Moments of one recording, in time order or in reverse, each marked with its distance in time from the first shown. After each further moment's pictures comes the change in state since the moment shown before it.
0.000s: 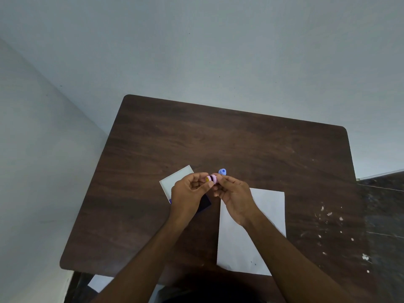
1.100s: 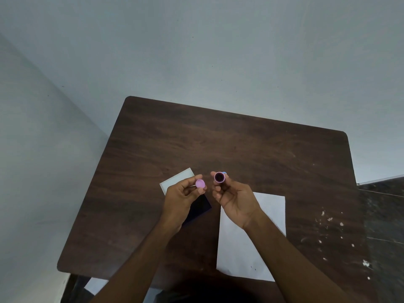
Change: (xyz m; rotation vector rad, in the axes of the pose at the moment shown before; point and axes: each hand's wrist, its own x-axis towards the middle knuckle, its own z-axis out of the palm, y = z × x) left_hand 0.000 -0.011 -0.019 -0.199 -0.099 -0.053; right_hand -0.001 -0.007 0.001 0.509 -0.068 0.240
